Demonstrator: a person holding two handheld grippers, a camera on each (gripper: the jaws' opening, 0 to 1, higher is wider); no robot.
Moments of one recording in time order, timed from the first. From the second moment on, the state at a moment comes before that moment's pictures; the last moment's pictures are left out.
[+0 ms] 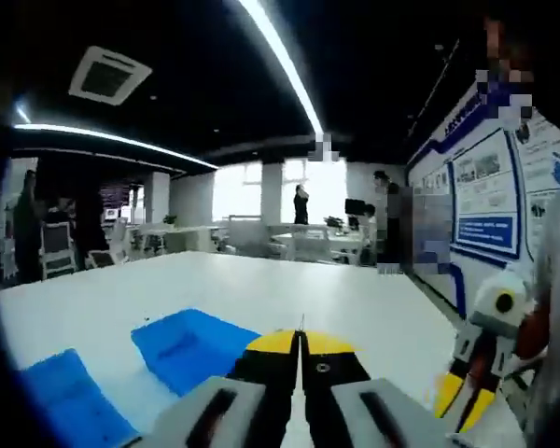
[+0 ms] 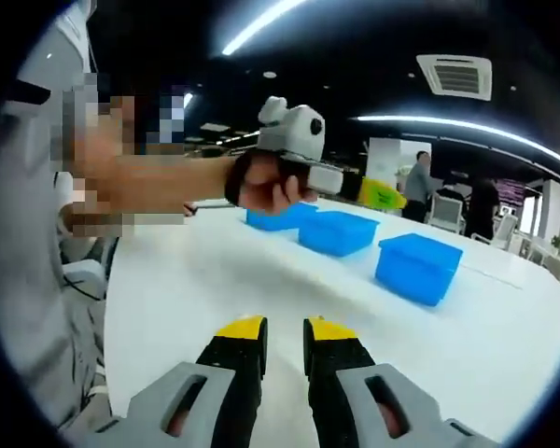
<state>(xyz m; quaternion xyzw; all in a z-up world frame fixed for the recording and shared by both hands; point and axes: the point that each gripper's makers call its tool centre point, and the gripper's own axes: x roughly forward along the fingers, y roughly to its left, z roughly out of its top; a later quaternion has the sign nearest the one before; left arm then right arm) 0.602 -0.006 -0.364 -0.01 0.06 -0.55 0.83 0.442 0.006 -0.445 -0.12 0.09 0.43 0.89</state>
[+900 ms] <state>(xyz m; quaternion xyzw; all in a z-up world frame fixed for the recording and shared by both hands) 0.656 0.002 -0.364 -0.06 0.08 -0.40 0.91 0.443 -0.007 -0.436 -0.11 0.09 0.42 0.90</state>
